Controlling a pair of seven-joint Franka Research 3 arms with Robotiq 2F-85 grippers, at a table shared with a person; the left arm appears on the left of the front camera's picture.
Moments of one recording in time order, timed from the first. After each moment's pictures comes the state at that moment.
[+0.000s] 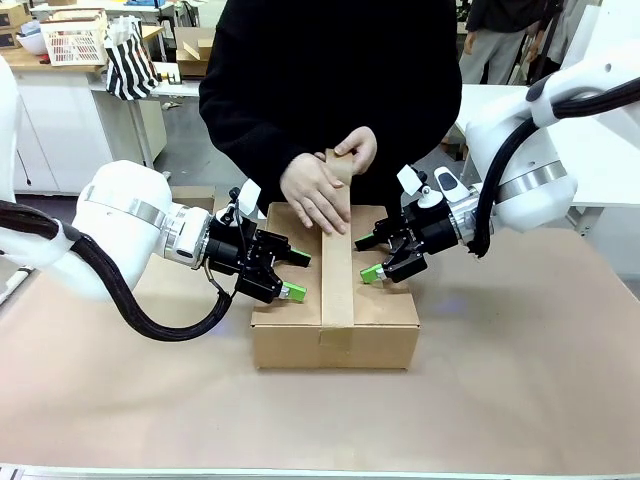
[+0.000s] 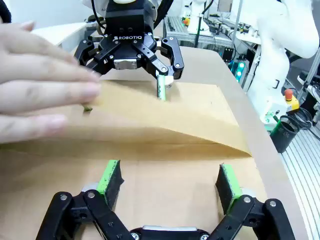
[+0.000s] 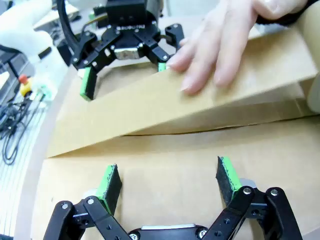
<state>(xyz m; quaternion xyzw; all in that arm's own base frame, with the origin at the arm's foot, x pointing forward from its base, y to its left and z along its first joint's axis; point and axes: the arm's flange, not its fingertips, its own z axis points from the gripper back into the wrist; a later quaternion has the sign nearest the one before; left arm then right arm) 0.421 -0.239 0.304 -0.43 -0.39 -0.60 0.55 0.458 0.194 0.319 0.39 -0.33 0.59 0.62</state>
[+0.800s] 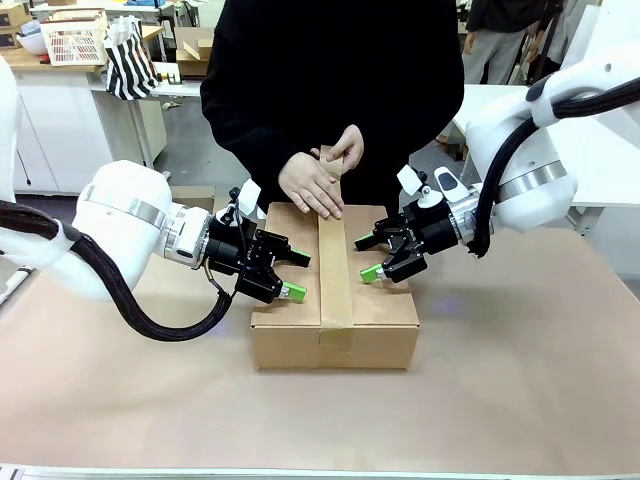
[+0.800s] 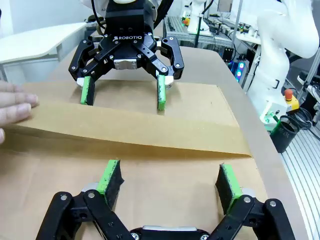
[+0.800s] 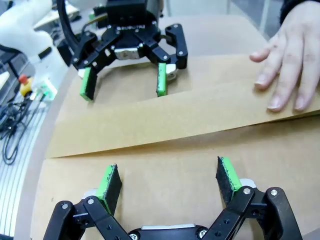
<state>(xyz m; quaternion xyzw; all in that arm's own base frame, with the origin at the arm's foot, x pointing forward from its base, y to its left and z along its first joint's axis) 0.421 -0.239 0.304 -0.43 -0.39 -0.60 0.55 0.458 0.194 0.319 0.39 -0.33 0.59 0.62</state>
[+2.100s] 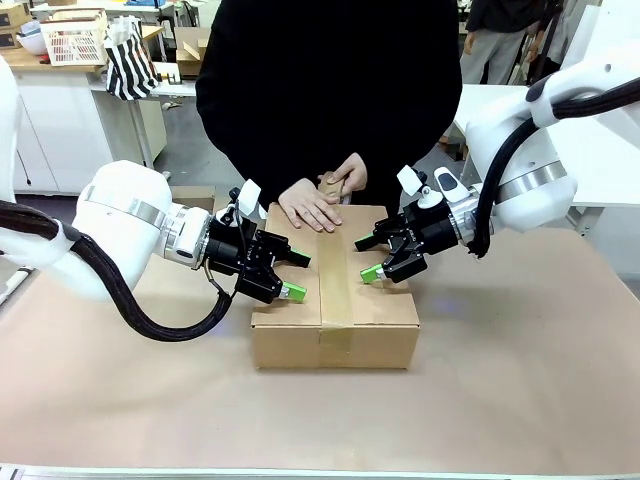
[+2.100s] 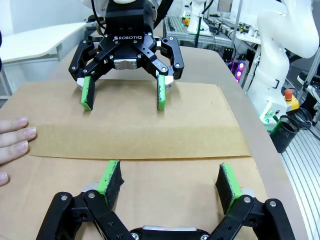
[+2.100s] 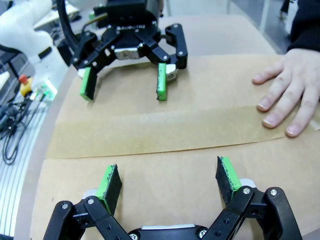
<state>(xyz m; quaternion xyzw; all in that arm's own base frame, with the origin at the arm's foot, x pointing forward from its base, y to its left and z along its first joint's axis) 0.420 -0.239 0.304 -0.43 -0.39 -0.60 0.55 0.458 0.194 0.318 0.39 -0.33 0.59 0.62</state>
